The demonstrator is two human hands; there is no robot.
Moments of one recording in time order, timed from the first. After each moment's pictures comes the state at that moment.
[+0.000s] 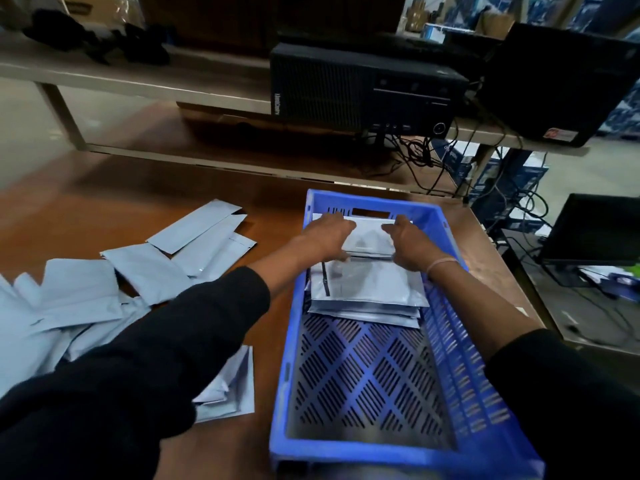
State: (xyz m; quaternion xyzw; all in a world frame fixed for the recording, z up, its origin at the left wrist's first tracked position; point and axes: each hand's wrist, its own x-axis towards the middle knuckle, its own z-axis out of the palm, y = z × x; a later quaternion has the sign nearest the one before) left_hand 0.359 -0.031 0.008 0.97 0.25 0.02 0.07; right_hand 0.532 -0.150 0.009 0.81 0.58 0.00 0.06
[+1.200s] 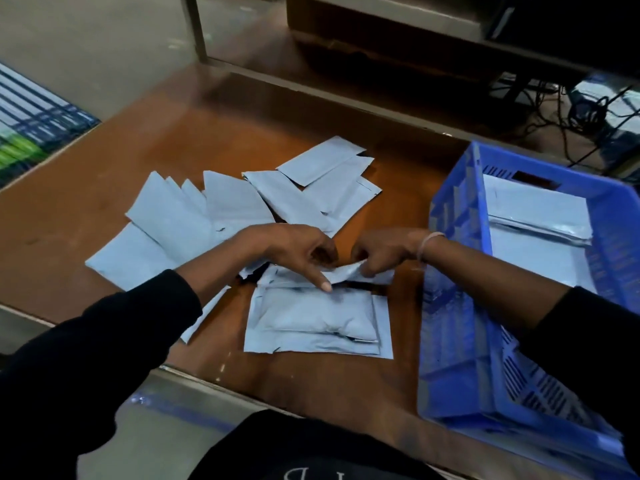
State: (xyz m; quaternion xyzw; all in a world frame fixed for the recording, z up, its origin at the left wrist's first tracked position) left_hand 0.011 0.021 -0.051 0.92 0.22 -0.14 0.30; right_hand 0.211 -0.041 -0.026 0.58 0.72 -0.28 0.24
